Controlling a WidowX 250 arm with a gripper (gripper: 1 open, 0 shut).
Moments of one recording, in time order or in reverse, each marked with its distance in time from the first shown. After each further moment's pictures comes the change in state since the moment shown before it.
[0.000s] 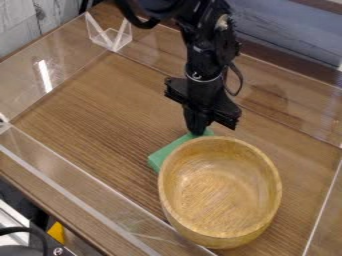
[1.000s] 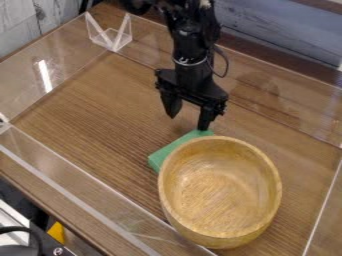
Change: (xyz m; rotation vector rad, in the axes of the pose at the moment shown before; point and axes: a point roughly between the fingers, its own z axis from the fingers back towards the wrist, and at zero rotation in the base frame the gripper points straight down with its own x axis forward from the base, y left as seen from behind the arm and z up) arm 0.021 0.020 0.005 -0.044 0.019 0.003
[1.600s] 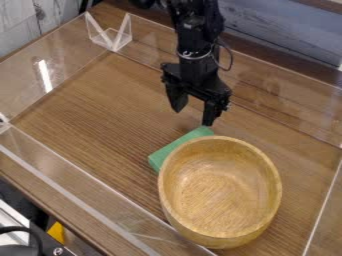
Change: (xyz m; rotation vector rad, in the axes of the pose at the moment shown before) arm 0.006 0.003 0.006 -0.024 -0.001 -0.057
